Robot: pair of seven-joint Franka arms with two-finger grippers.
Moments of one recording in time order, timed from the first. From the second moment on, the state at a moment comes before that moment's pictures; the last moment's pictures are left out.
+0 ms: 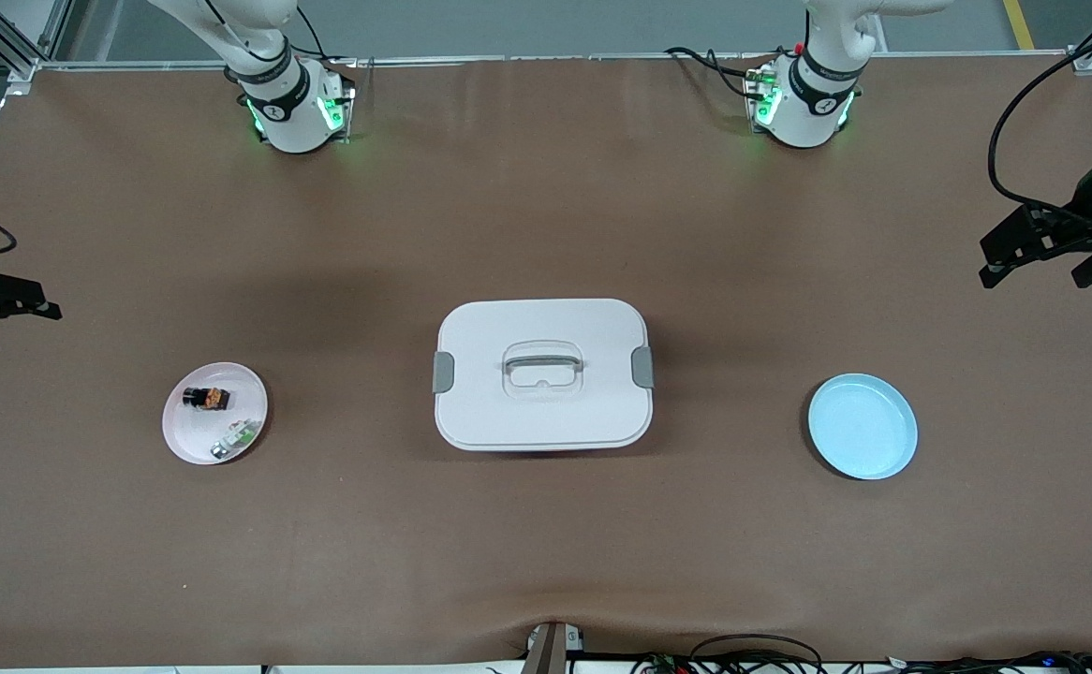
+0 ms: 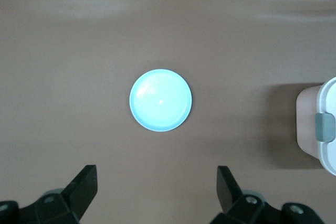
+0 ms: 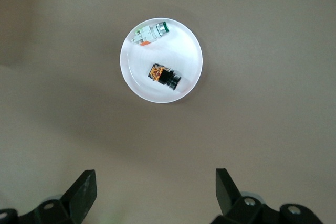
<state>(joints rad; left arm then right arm) -0.08 0.00 0.02 -1.57 0.02 1.72 -0.04 -0.25 0.26 -0.03 -1.50 0.06 1.59 -0.68</state>
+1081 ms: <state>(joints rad) -0.08 0.00 0.01 -1.57 0.02 1.70 -0.04 -0.25 0.15 -0.03 -1.38 0.13 1.35 -0.26</state>
